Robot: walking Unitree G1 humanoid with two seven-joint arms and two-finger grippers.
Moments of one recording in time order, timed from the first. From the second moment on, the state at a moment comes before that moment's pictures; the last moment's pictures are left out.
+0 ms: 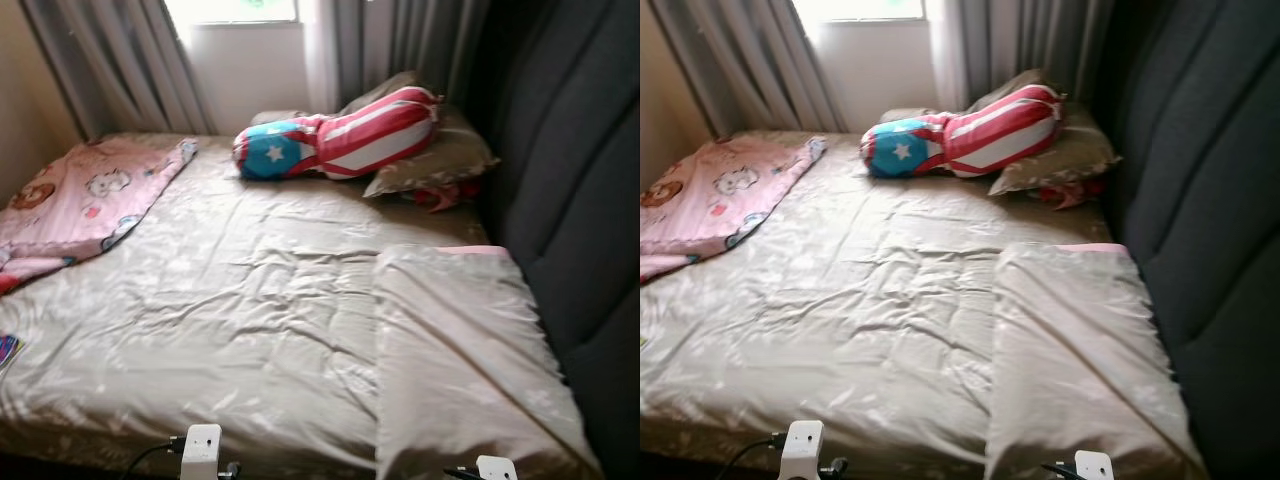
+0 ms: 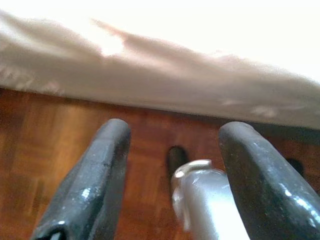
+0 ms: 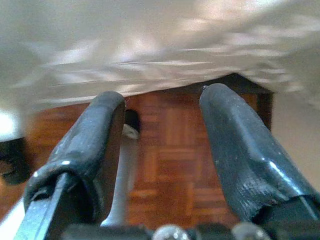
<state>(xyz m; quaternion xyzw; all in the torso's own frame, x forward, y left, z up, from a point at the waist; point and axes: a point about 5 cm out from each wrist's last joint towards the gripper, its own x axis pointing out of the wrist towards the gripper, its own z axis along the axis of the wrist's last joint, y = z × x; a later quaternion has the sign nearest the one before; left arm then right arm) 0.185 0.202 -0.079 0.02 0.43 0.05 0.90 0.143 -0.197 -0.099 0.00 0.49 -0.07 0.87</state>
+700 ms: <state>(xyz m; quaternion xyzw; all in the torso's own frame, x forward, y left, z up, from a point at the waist) 0.188 0.212 -0.076 0.02 0.42 0.06 0.90 0.155 -0.179 -0.097 0.00 0.49 -0.04 0.87</state>
